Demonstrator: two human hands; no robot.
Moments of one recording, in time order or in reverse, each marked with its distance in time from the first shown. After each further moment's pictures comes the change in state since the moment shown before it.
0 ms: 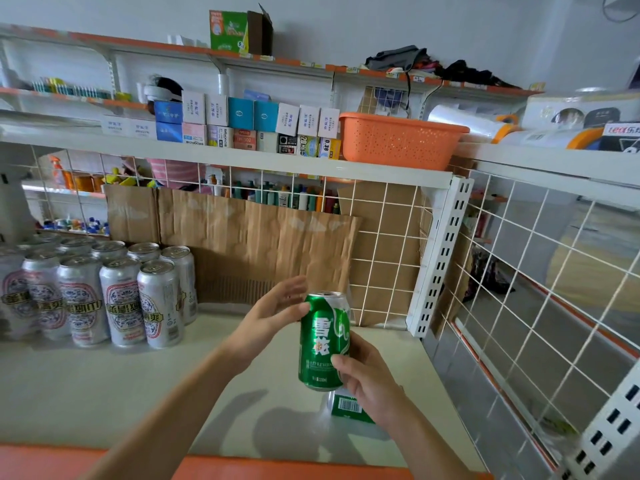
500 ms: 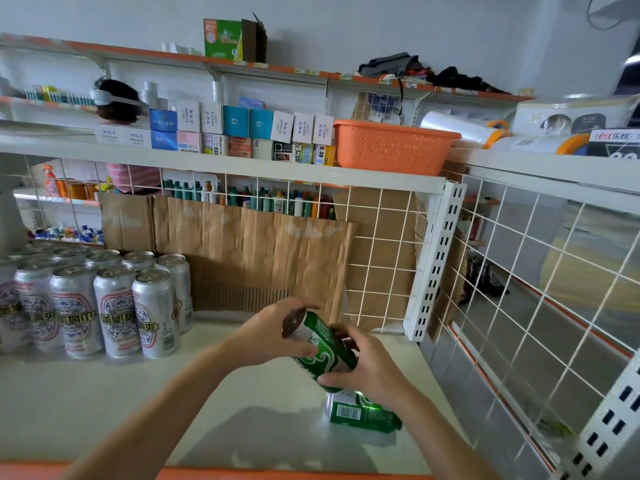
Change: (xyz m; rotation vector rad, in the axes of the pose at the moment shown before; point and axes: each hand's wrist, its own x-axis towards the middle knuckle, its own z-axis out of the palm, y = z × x) left_hand 0.009 0.011 -0.001 0.556 -0.171 0.027; right_hand 0.006 -0.028 -0.006 -0.899 0.106 -0.104
